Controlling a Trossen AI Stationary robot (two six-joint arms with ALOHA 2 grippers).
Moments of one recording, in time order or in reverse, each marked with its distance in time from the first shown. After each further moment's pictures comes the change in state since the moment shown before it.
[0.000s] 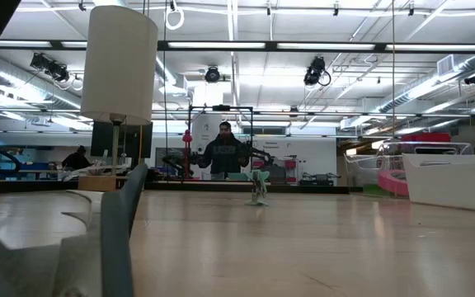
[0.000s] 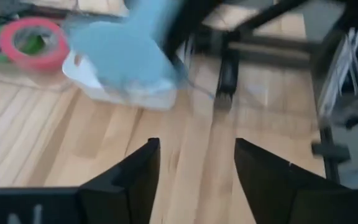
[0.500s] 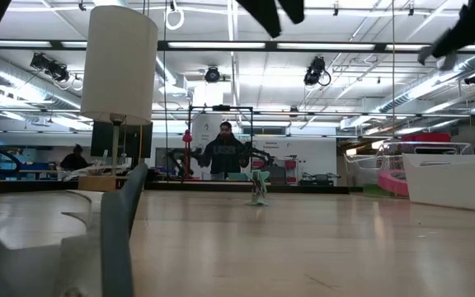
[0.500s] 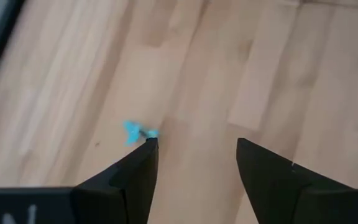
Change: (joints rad) left arm -0.055 0.000 -0.003 -0.500 -0.120 -0.216; right arm 0.000 -0.249 0.000 -0.990 -0.069 0.820
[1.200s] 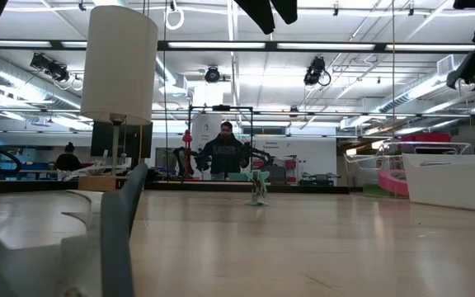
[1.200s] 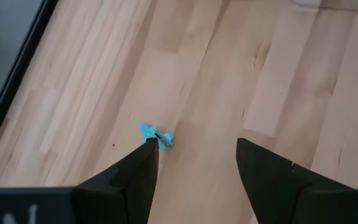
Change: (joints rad) left arm -0.015 0.000 0.000 -0.025 -0.077 -0.029; right arm 0.000 -0.006 0.000 -0.184 -0.191 0.167
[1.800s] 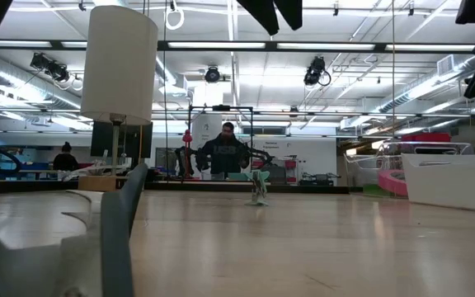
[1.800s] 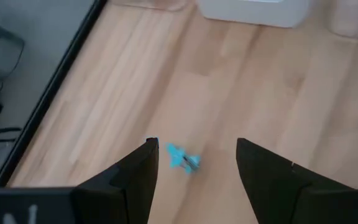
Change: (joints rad) left arm 0.037 0.000 0.000 0.017 -0.112 0.000; right arm 0.000 0.012 -0.103 0.048 -0.015 -0.057
